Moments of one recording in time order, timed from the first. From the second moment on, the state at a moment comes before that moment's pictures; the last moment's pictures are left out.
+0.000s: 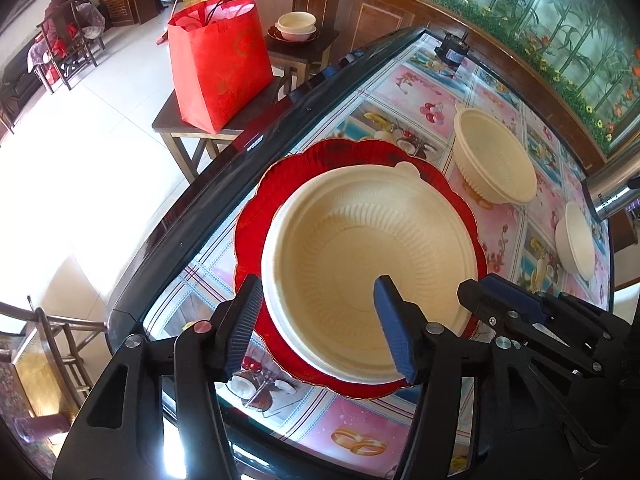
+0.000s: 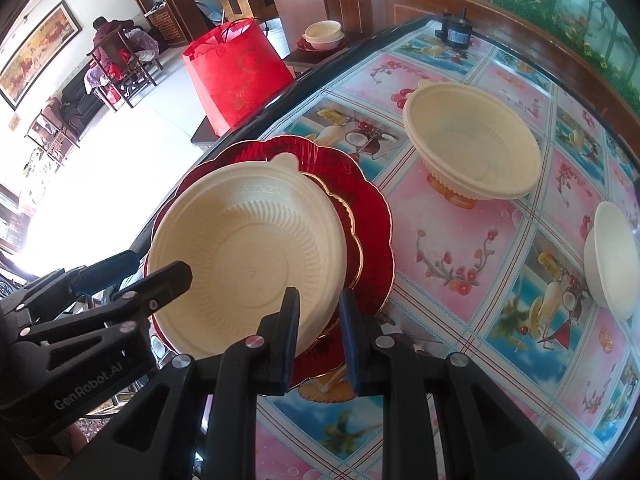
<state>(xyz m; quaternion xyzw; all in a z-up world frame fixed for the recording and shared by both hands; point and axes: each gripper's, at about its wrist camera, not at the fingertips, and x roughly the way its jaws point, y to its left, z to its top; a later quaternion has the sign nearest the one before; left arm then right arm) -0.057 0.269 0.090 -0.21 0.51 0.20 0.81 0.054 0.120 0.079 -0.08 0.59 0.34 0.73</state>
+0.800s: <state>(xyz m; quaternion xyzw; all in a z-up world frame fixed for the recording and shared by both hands) -0.034 0.249 0.112 -0.20 0.49 0.17 0.83 0.072 0.076 0.097 -0.03 0.57 0.30 0.76</state>
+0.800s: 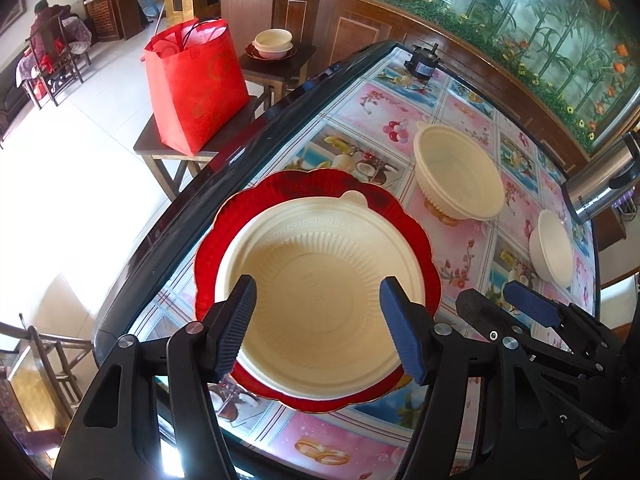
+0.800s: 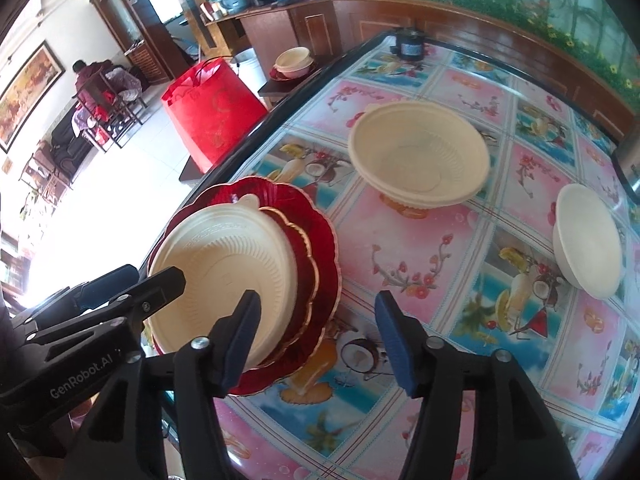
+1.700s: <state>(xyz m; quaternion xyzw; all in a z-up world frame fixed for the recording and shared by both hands) 0.018 0.218 0.117 -0.16 0.50 0.12 0.84 0.101 0.006 0.096 0.02 0.57 0.21 0.79</state>
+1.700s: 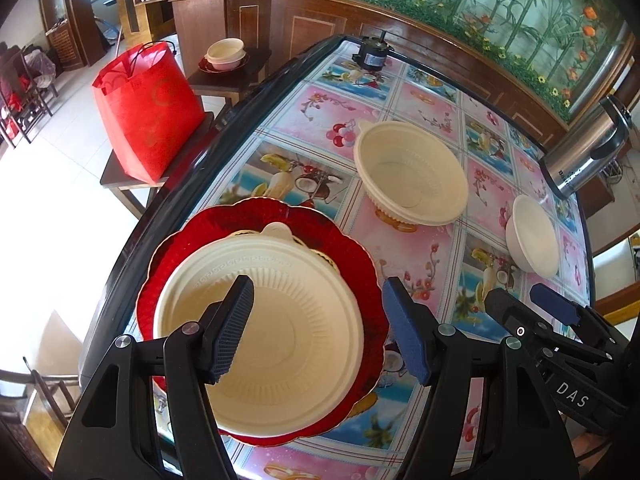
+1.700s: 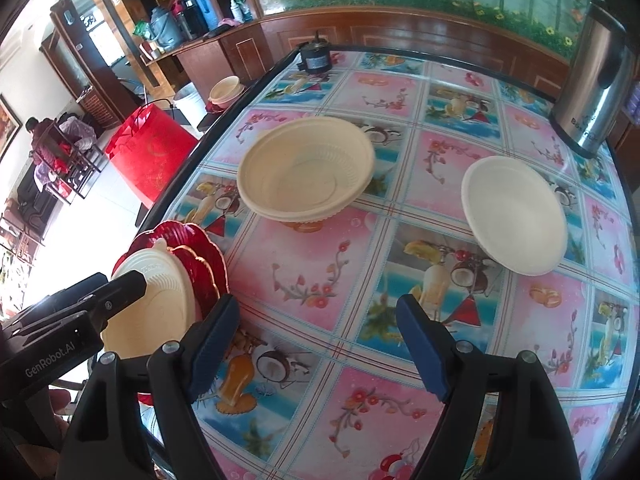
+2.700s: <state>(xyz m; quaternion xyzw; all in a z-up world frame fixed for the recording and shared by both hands) 0.071 0.208 0.110 -0.12 0.52 0.08 0.84 0.133 -0.012 0.093 0.03 0.57 0.16 0.81</state>
